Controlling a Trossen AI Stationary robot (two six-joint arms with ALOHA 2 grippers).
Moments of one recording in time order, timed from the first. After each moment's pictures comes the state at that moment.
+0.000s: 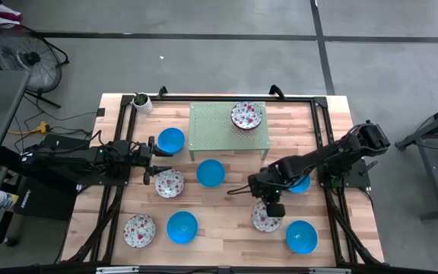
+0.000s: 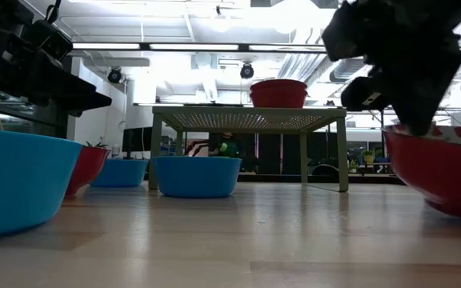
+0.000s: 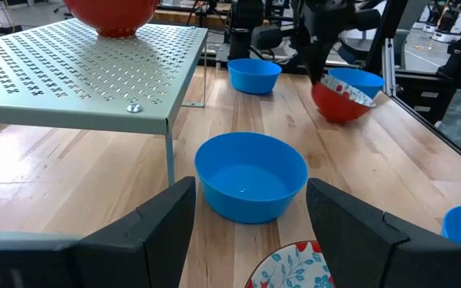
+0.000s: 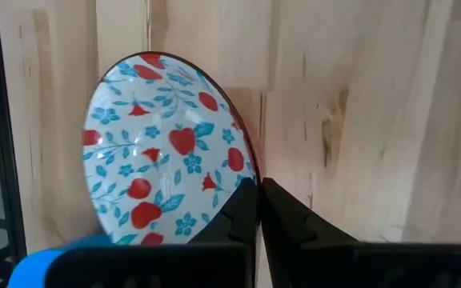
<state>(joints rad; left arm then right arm) 0.01 0.20 0.01 0.02 0.01 -0.08 0.28 1.60 1.06 -0.76 -0.24 0.30</state>
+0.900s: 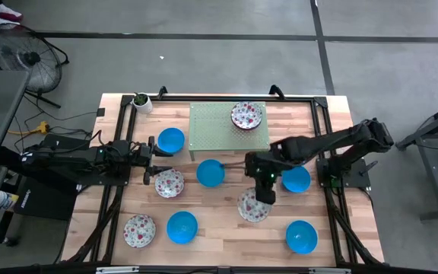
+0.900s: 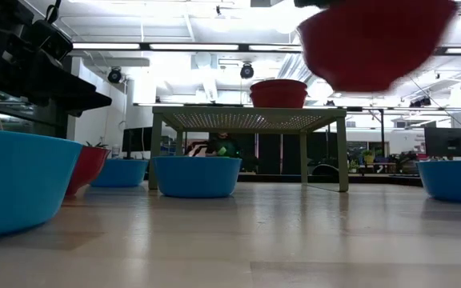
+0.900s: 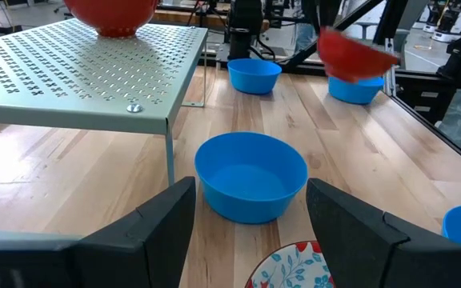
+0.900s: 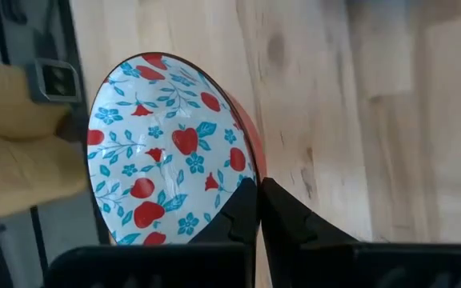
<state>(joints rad) 0.01 0.20 0.01 0.02 0.01 -0.08 0.16 1.54 1.33 -0.93 -0.26 0.44</state>
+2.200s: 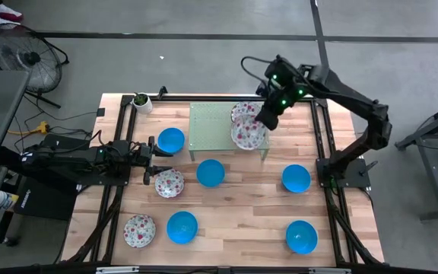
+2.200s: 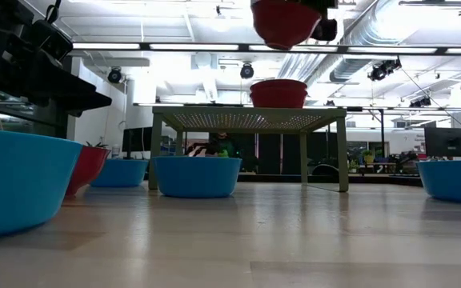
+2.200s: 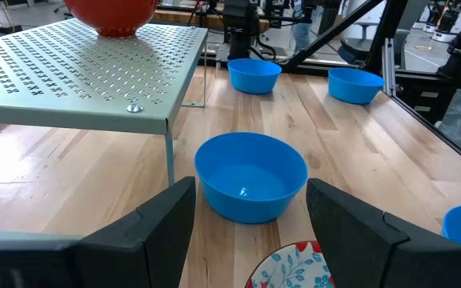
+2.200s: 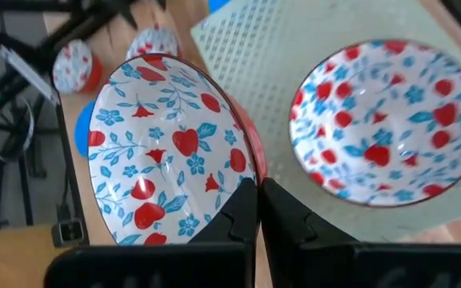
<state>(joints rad) 0.01 0.20 0.01 0.02 0.01 -0.08 -0.48 1.53 1.78 -1.22 -0.40 0.17</state>
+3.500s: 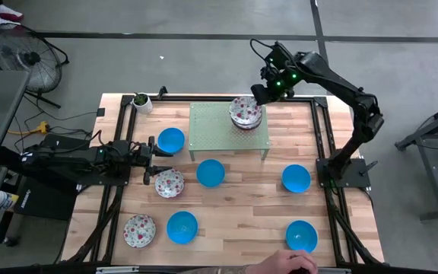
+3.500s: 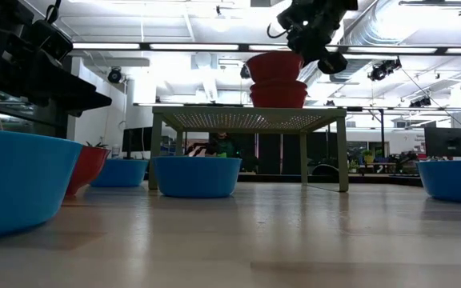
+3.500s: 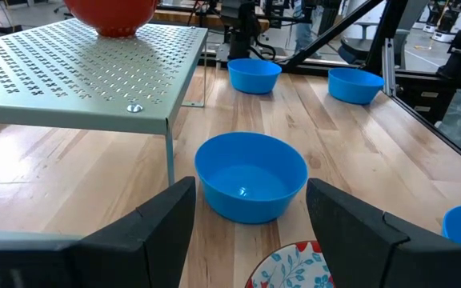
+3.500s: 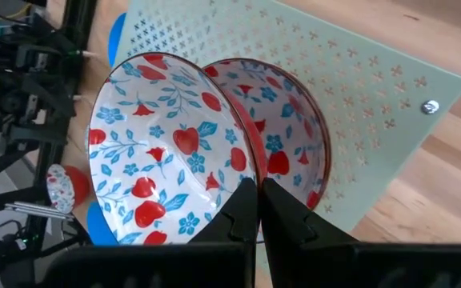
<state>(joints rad) 0.01 0.20 0.01 0.02 0.01 -0.08 -0.72 1.66 1.75 -1.21 -0.45 0.50</state>
